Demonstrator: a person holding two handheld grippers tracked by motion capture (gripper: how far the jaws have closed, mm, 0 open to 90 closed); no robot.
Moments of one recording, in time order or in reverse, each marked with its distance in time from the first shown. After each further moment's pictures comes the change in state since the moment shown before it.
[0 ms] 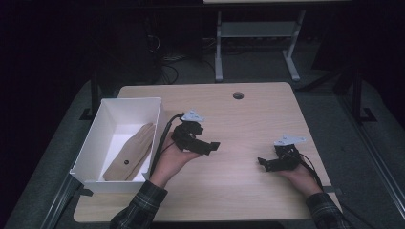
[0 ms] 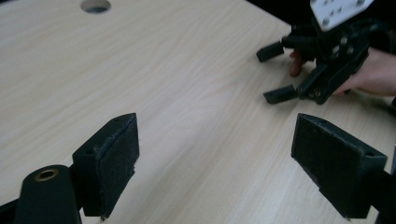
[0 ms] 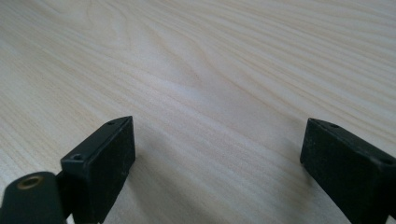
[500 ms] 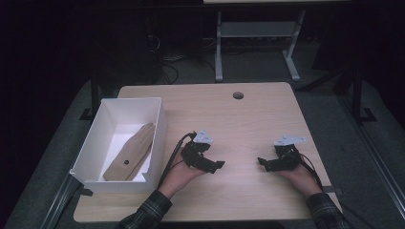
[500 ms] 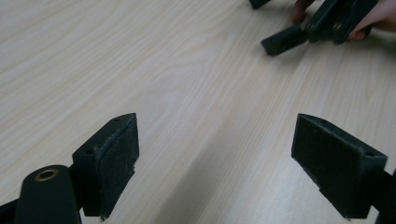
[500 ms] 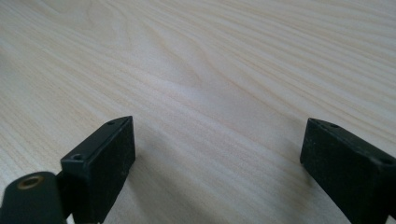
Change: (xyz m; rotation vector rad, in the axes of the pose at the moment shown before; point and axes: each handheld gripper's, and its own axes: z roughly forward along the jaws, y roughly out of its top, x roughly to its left) left arm -0.006 -0.049 0.046 0.058 -0.022 0.091; right arm 0.000 0.000 0.000 0.001 0.000 0.000
